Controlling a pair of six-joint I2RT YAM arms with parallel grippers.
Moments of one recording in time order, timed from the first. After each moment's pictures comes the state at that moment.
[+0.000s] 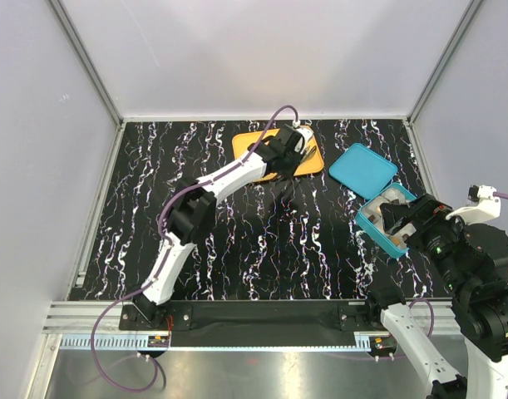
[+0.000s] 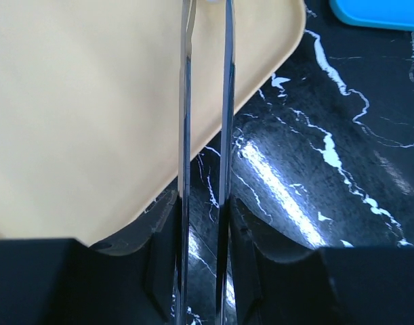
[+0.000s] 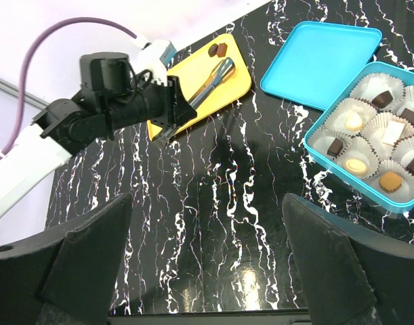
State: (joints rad) left arm -0.73 2.34 2.07 -0.55 -0.08 -0.06; right arm 0.23 0.54 1.38 -1.10 0.14 0.58
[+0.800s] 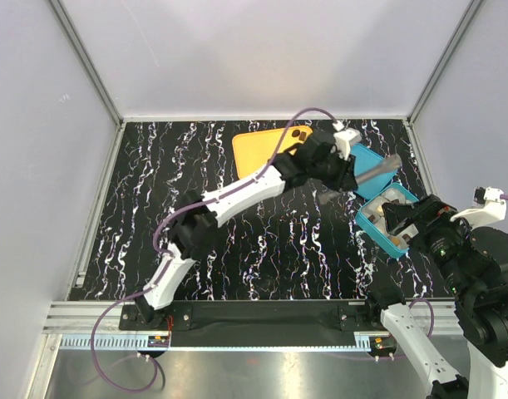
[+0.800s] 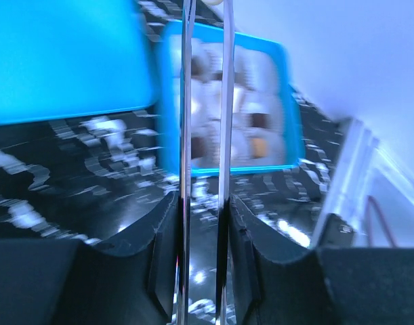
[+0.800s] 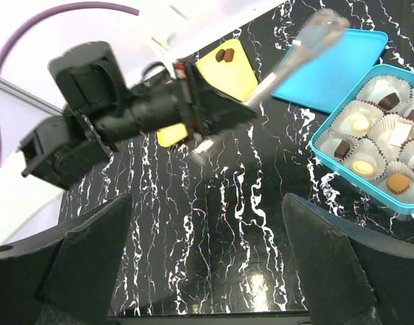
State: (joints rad) left arm -0.91 2.24 2.12 -0.35 0.34 -0.38; right arm 0.23 0.54 1.40 -1.11 0.14 0.60
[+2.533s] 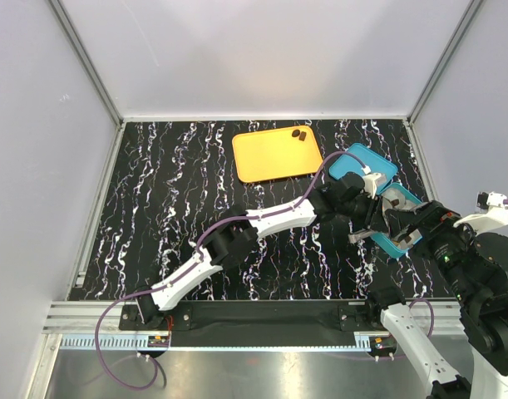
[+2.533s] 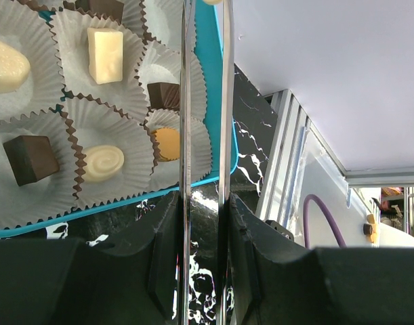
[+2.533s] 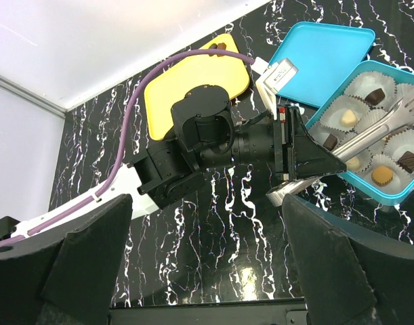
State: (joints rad) left arm -1.08 2.57 2.24 -0.08 0.47 -0.69; right arm 0.23 0.54 1.45 -1.17 0.14 0.57
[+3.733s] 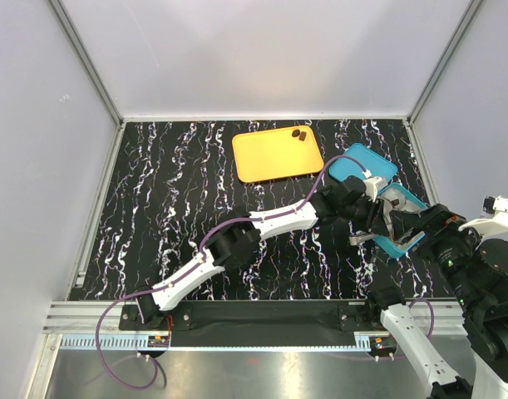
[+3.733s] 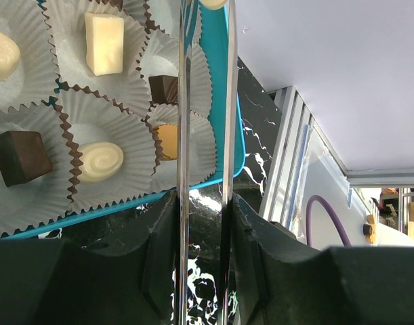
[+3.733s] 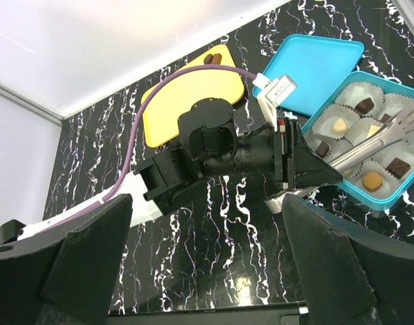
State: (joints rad) left arm -1.09 2.60 2.26 -0.08 0.47 -0.71; right arm 0.23 0.52 1.46 -1.18 0.17 0.55
